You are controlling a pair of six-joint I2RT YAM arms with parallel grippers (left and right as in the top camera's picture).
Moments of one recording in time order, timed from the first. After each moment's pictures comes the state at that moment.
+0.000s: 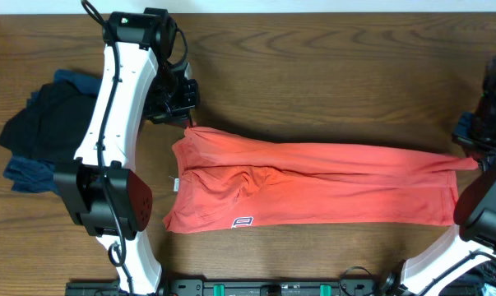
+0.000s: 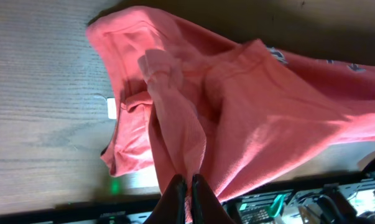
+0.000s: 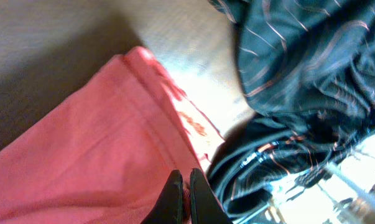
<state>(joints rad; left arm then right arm) -0.13 1.99 1.99 -1.70 0.25 -0.19 -0.44 1.96 1.68 -1.43 0.30 0.25</state>
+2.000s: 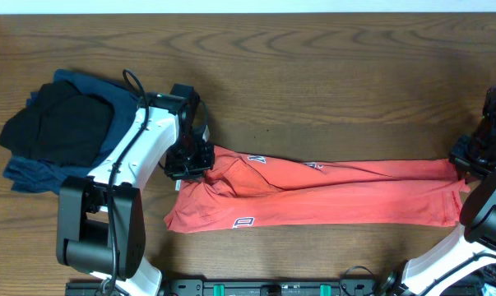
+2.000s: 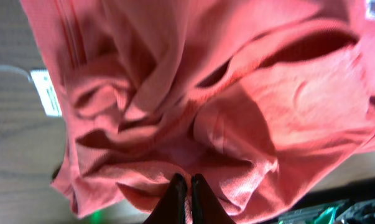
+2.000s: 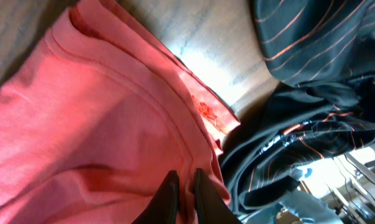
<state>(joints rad) -0.22 1.76 1.22 -1.19 0.29 -0.24 -0.50 1.96 1.50 -1.38 0.24 0.28</state>
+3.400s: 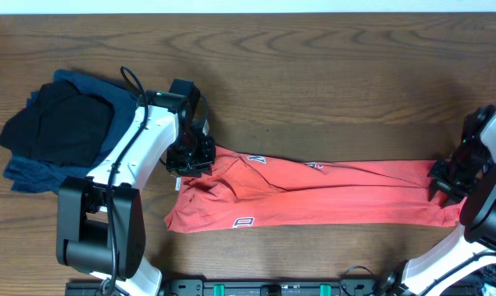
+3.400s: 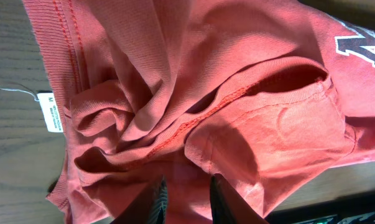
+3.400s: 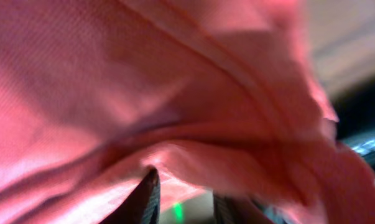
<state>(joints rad) -0.22 1.76 1.24 -1.17 0.29 -0.27 -0.50 1.96 1.23 -1.22 0.13 0.26</state>
